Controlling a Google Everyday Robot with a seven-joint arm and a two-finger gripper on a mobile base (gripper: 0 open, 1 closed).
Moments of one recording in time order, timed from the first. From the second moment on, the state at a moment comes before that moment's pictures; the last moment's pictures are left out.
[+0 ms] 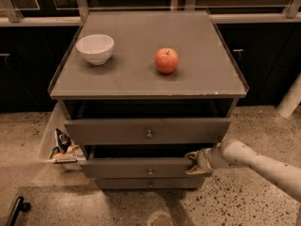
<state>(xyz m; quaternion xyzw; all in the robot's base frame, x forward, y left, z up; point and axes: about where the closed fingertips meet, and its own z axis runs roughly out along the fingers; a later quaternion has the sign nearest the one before) 0.584 -0.208 0.385 -0.71 0.63 0.06 0.31</state>
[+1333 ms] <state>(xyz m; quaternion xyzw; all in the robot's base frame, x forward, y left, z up) 0.573 -0.206 0.386 -0.71 0.63 0.07 0.31</state>
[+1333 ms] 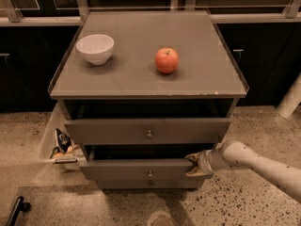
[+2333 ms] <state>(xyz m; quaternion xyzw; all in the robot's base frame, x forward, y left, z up) 0.546 -0.214 0.379 -0.71 0.62 0.11 0.31</state>
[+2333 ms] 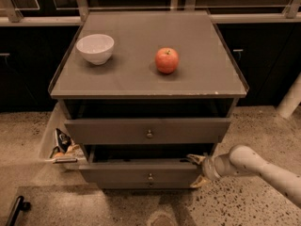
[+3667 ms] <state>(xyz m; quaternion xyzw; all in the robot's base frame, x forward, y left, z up) 0.538 -0.213 0.393 -0.71 0.62 0.11 0.32</state>
